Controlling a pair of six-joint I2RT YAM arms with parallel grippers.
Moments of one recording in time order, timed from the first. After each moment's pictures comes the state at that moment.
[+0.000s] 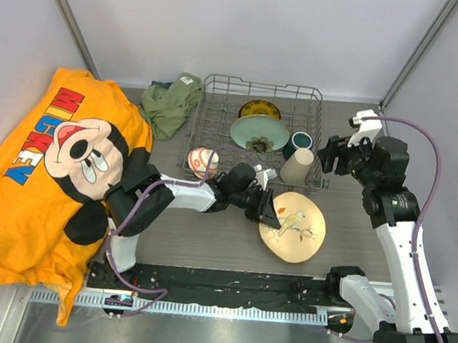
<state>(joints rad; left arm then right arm) -0.91 1.90 1.02 0.31 0.64 -0.86 0.09 0.89 1.04 -0.47 -0.23 -0.07</state>
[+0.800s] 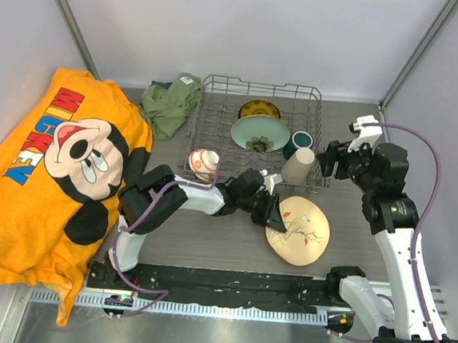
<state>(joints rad) -0.96 2.00 1.06 0.34 0.58 -0.91 0.08 0.85 0.98 -0.44 -0.24 -0.06</state>
